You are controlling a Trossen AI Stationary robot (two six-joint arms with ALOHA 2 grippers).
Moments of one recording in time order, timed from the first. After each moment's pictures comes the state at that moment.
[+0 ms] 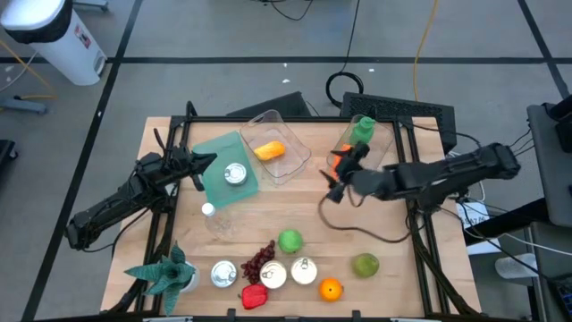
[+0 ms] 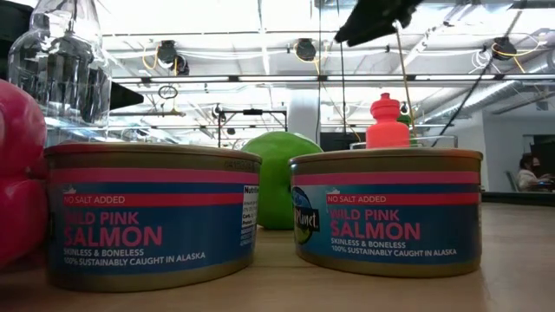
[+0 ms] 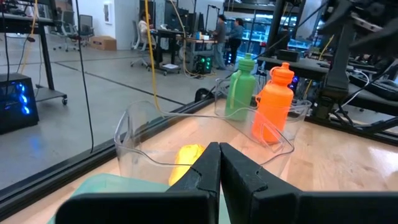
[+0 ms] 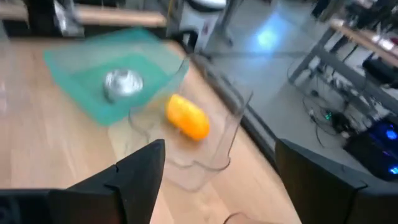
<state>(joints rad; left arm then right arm) 0.58 0.01 0.07 -0.08 0.13 -0.12 0.20 1.24 1.05 -0.41 0.78 0.14</state>
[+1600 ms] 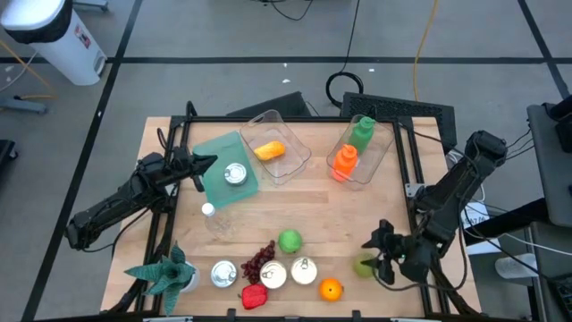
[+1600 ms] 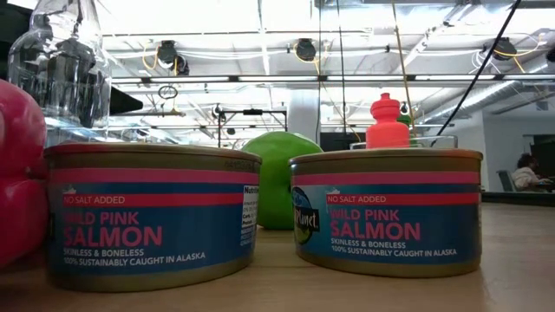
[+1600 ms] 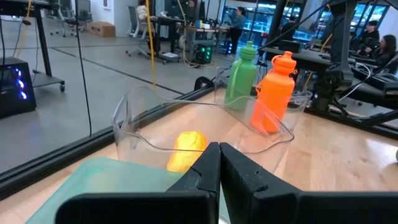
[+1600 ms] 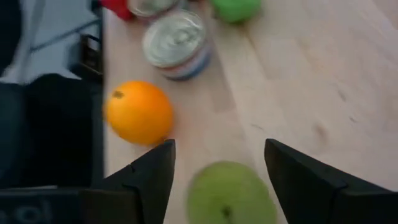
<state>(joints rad) 0.58 0.01 0.07 -0.13 0.13 -0.14 0.97 1.19 0.73 -0.47 0.52 1.14</state>
